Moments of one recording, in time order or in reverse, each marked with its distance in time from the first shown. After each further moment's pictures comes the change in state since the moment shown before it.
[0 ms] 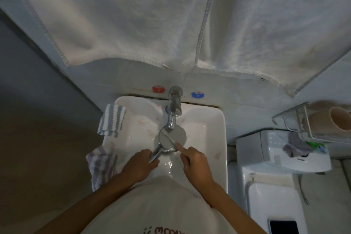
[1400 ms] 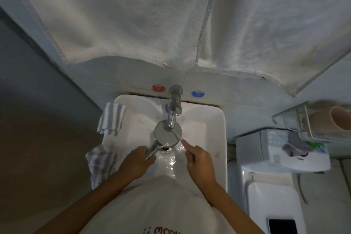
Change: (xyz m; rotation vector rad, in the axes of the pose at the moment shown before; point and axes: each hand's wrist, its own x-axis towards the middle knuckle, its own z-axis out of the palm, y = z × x) left_hand 0.007 -0.010 -0.001 -0.036 0.082 -0.021; right_hand -0.003 0.006 -0.004 0.040 0.115 0.107
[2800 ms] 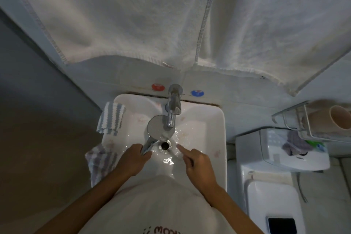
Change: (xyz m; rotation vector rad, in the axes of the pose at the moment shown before) left_hand 0.005 -0.004 -0.006 -0.084 0.040 -0.072; right_hand -0.008 0.001 -0.003 -0.022 -0.082 -0.065
